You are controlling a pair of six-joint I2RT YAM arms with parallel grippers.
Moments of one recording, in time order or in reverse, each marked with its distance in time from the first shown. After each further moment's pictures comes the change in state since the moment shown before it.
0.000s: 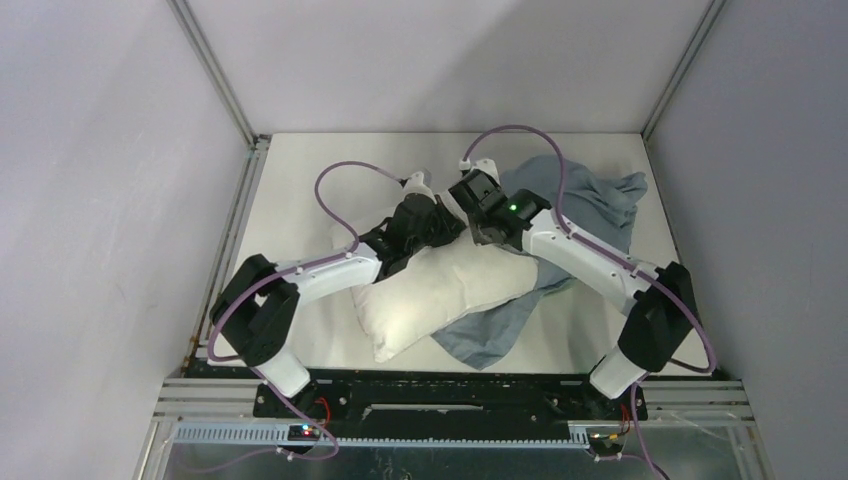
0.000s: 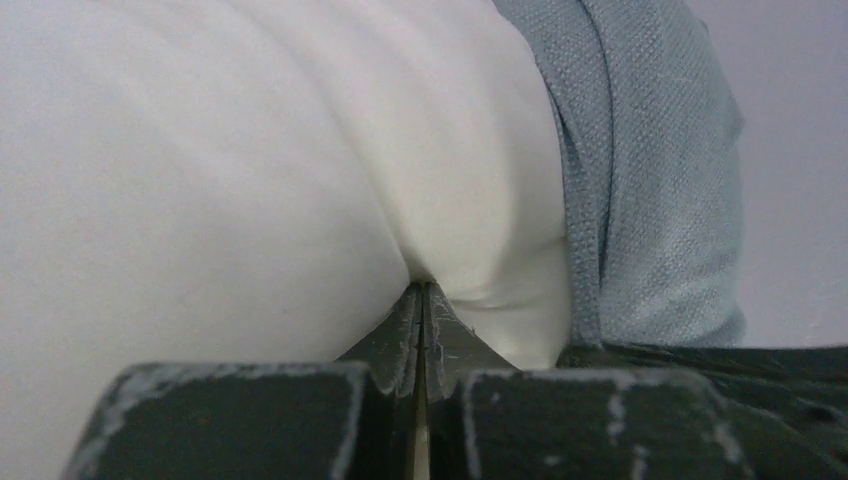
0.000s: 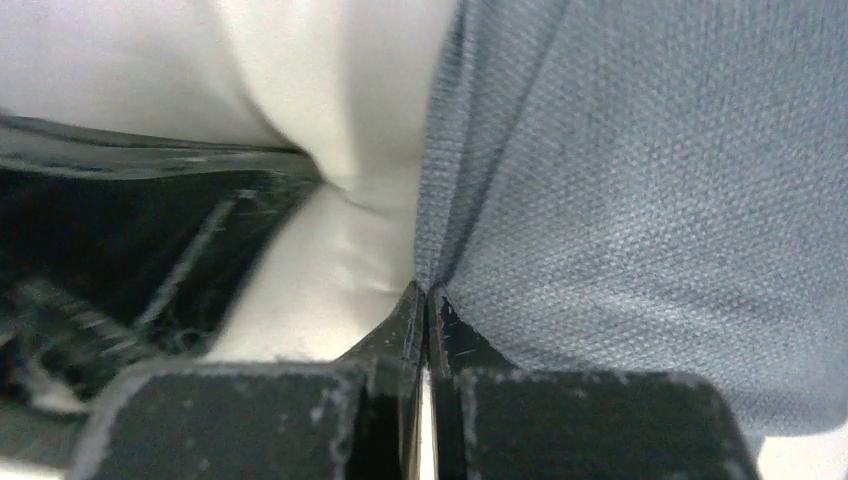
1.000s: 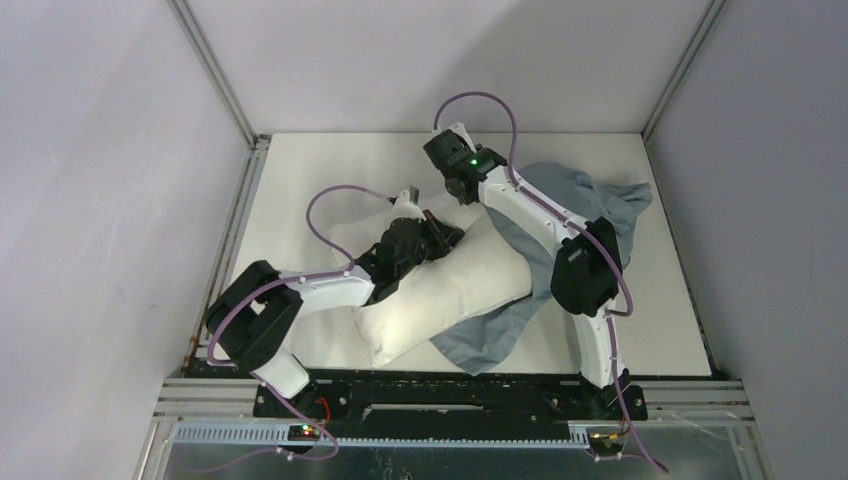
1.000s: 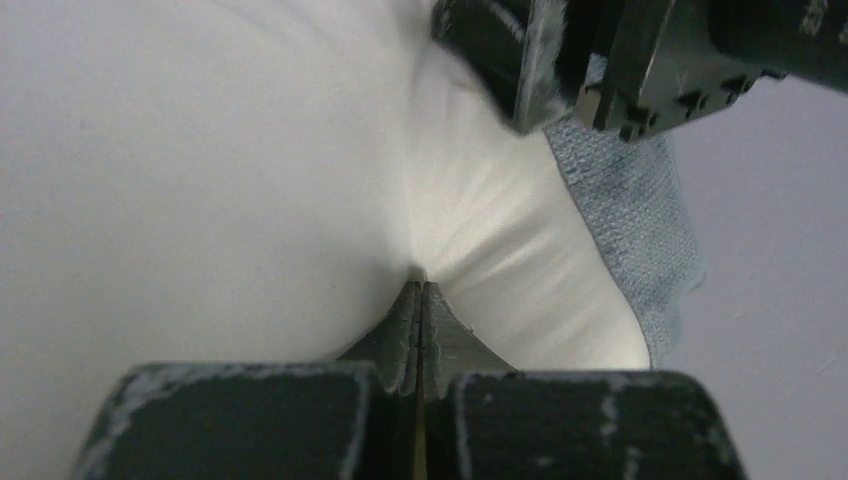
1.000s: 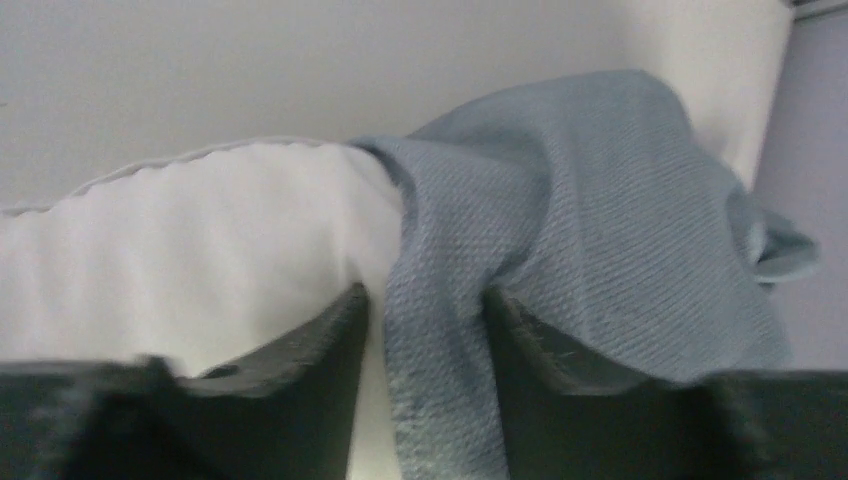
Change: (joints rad) left arm -0.025 -0.036 -0.243 0.353 0.000 -0.072; right arm -0.103 0.436 0.487 -0.027 0.153 -0.275
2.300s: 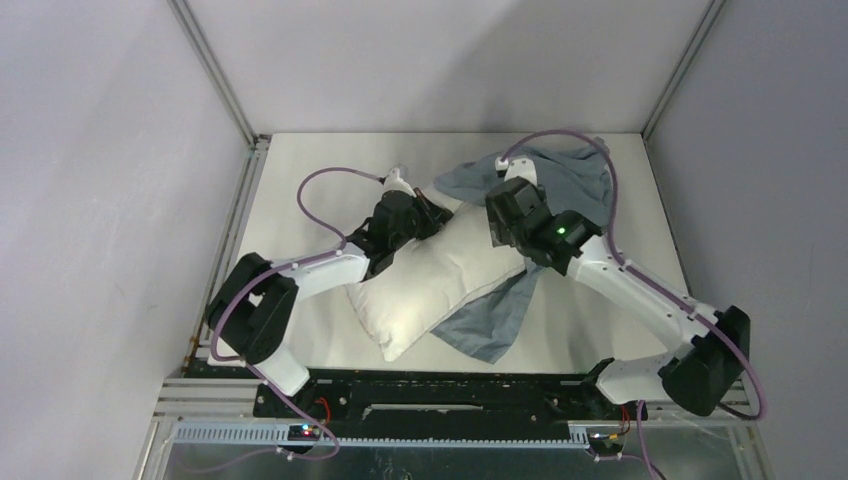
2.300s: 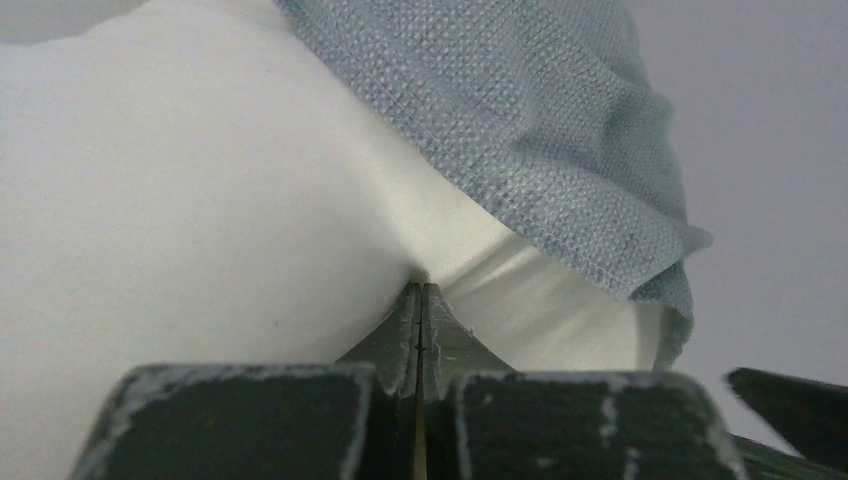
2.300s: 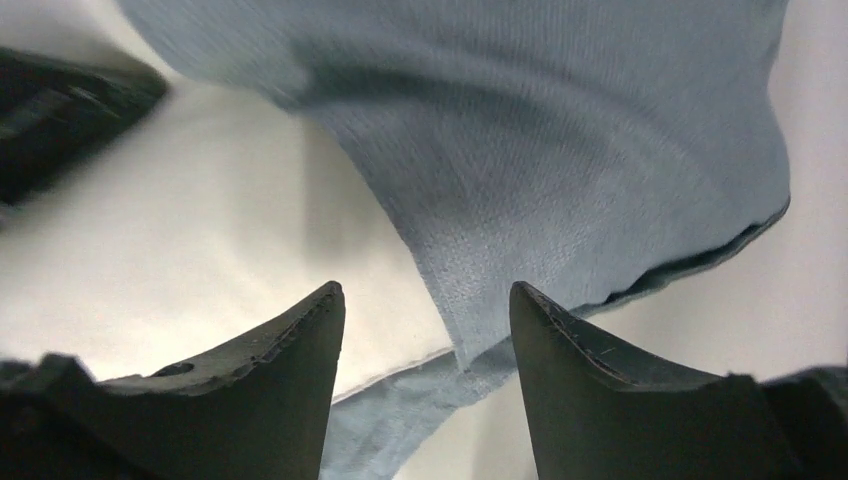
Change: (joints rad) left arm 0.135 0.033 0.145 -0.163 0.074 -0.002; right arm 0.061 -0.736 -0.655 0.167 -0.115 0.195
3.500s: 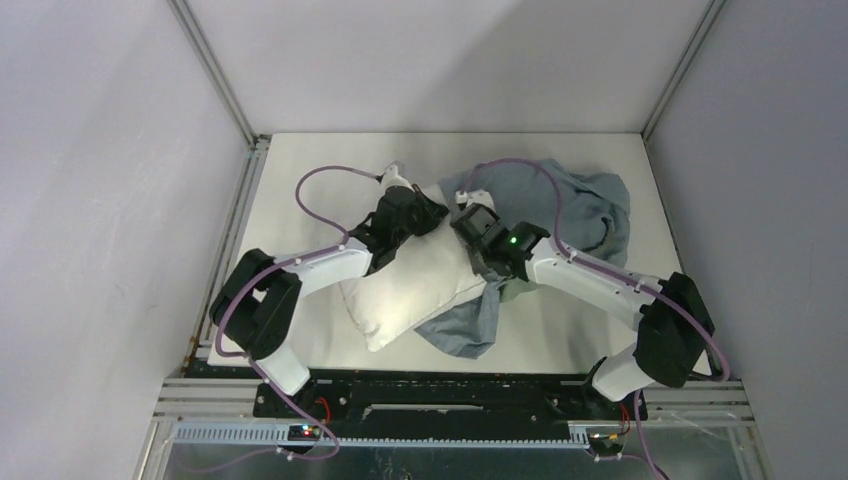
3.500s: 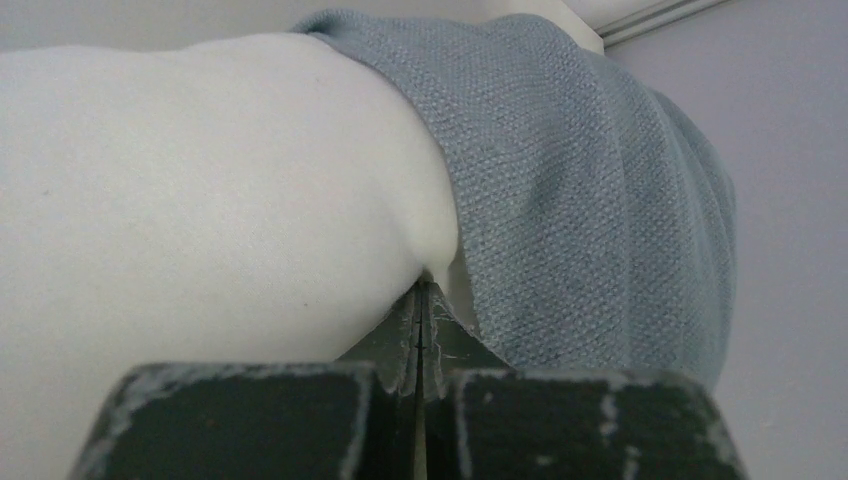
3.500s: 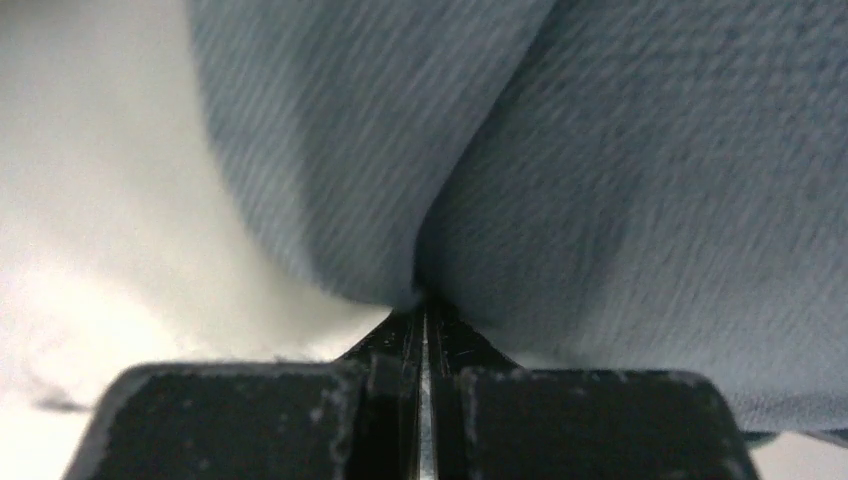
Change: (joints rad) left arm 0.011 0.029 0.056 -0.073 -0.080 -0.010; right arm 0.164 0.175 -0.085 0.026 -0.093 0.082
